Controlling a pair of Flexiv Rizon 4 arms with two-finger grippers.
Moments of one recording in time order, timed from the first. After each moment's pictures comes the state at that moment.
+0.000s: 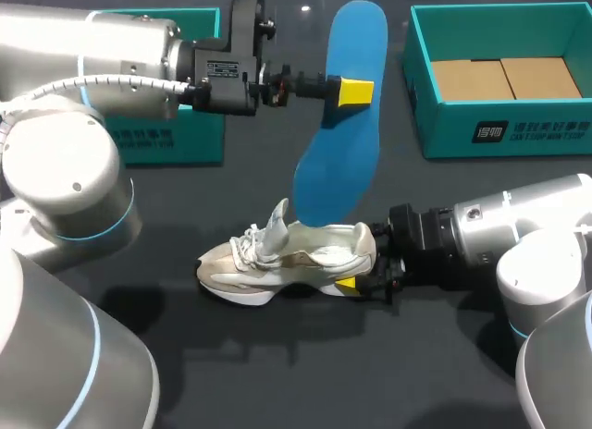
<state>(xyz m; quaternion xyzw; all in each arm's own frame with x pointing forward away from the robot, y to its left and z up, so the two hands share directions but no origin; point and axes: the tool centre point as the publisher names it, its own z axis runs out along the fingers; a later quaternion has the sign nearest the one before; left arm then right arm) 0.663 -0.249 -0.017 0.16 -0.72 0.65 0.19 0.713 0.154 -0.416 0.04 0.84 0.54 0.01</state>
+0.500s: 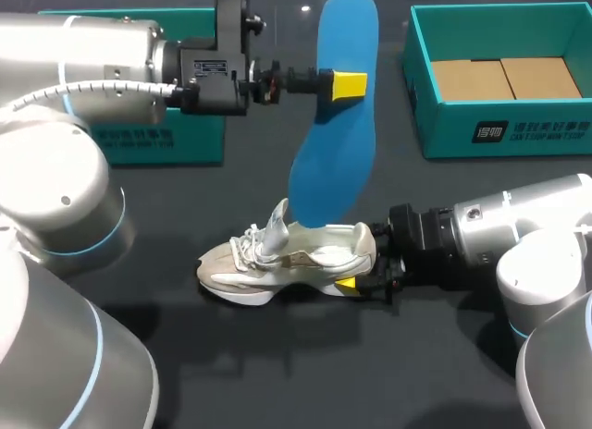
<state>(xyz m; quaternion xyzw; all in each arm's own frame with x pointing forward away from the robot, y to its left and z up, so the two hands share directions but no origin) 0.654 -0.242 0.002 0.18 -0.70 0.66 0.18 0.713 0.154 -0.416 0.04 0.84 0.54 0.01</state>
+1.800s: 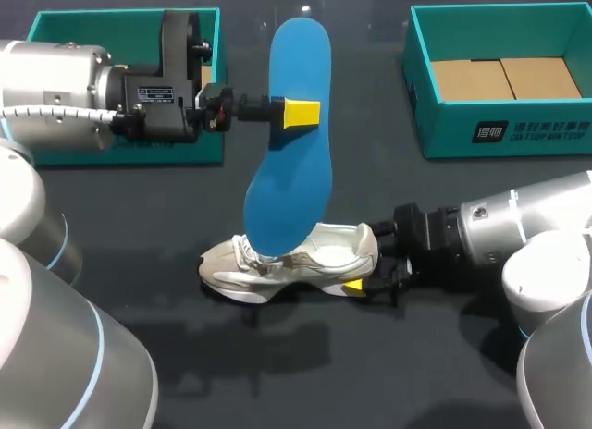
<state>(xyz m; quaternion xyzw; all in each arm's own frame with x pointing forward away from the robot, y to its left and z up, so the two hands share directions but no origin) 0.625 -0.195 -0.008 0.19 -0.70 0.66 0.19 0.711 0.138 -0.415 0.06 0.86 0.51 0.01</state>
